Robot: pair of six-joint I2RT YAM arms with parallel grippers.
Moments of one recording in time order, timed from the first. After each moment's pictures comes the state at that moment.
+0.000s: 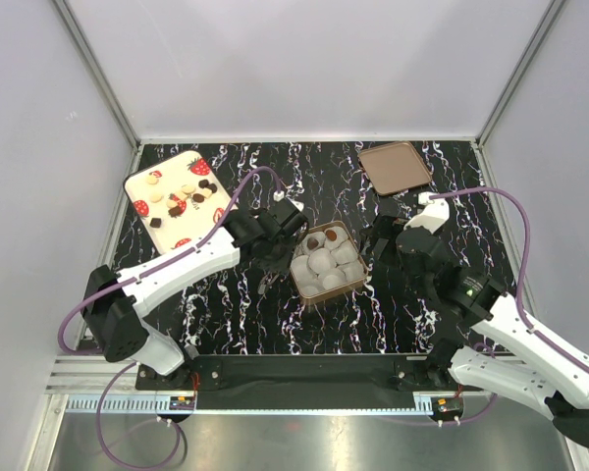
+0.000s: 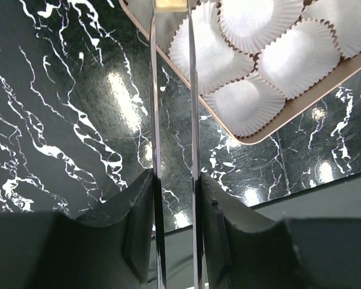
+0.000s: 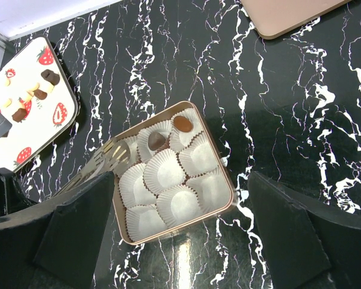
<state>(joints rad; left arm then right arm) -0.88 1.50 1.32 -0.97 -0.18 -0.52 0.85 0.83 0.92 -0.54 0.64 0.69</state>
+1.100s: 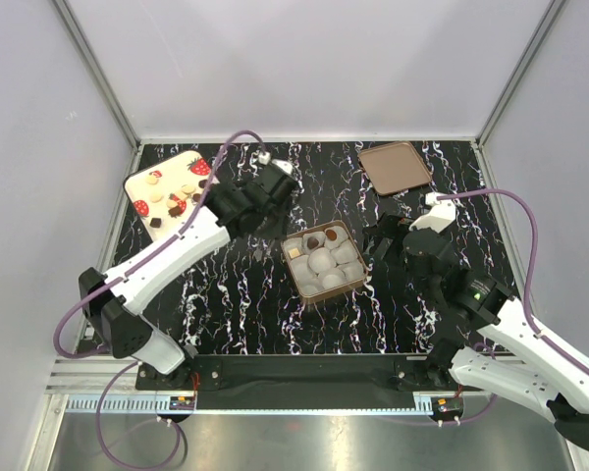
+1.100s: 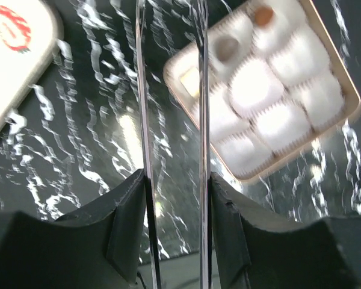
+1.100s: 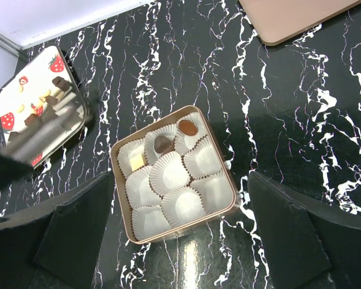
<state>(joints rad) -0.84 1.53 1.57 -1.06 -0.31 -0.50 0.85 0.79 0.92 -0.55 0.64 0.69</state>
